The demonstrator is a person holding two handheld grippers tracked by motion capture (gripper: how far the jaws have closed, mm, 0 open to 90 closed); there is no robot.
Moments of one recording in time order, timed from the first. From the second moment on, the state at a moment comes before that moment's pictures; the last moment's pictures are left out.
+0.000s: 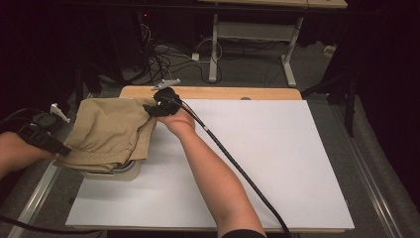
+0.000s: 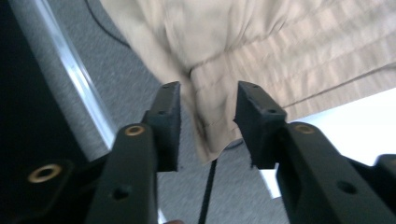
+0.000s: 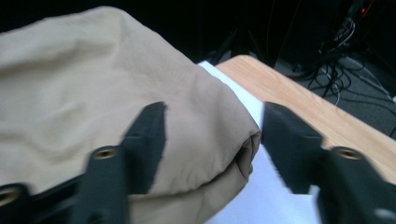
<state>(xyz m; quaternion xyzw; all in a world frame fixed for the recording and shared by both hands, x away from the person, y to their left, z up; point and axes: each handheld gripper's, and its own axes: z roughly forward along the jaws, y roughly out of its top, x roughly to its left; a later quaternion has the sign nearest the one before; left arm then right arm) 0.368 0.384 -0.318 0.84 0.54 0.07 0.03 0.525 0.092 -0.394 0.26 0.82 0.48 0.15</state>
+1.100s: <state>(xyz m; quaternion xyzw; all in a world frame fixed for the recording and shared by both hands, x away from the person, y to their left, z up) 0.412 0.294 -0.341 0.87 0.49 0.05 0.06 0.389 -0.085 -0.452 0.30 0.80 0.49 0.17</state>
